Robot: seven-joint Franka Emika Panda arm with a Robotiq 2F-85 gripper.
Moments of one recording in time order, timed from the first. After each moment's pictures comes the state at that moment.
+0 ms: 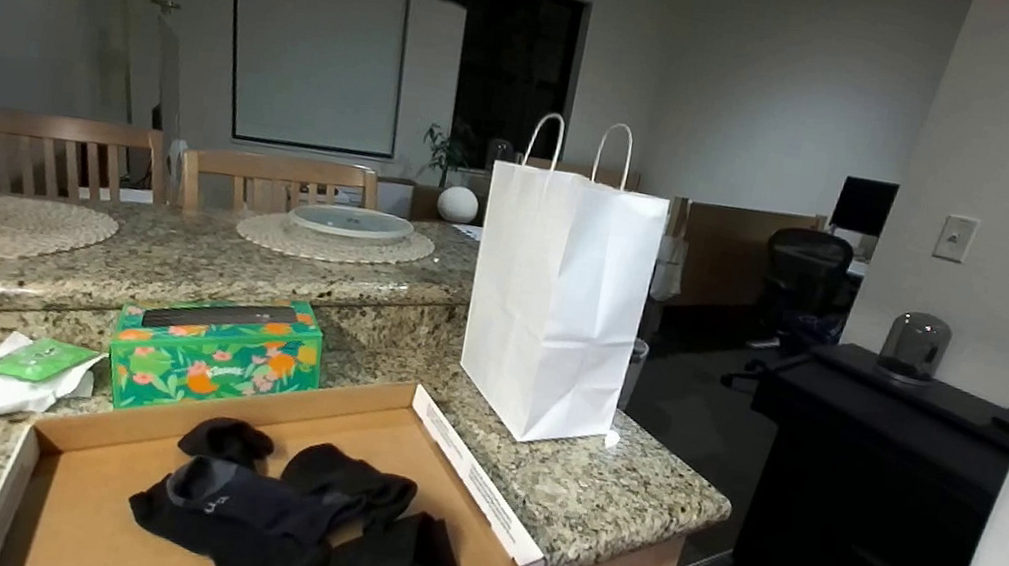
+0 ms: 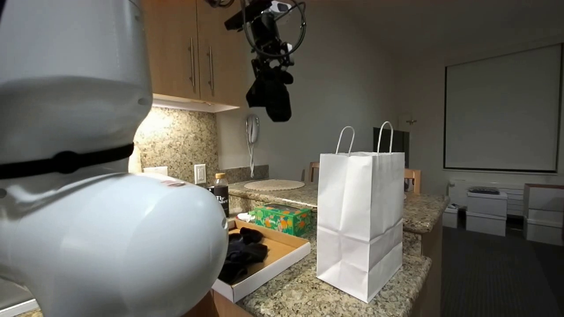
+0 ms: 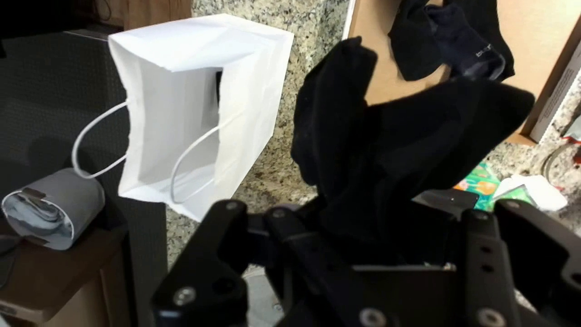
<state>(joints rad) 0.23 -0.06 0.20 -1.27 -0.22 1.28 0.30</state>
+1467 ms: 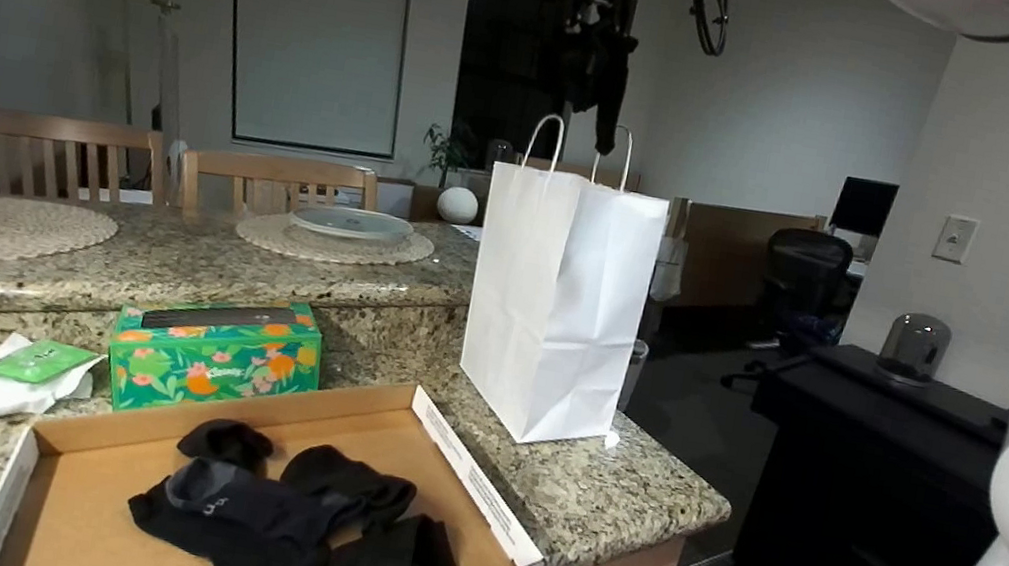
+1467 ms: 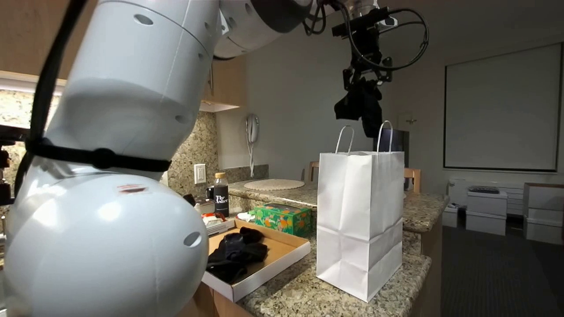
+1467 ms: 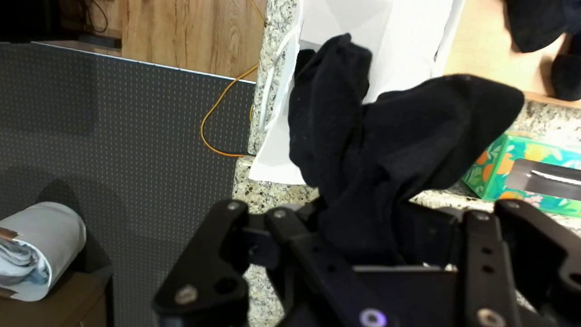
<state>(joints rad) -0.06 0.32 -0.02 -0.90 -0.08 1.25 -0.17</state>
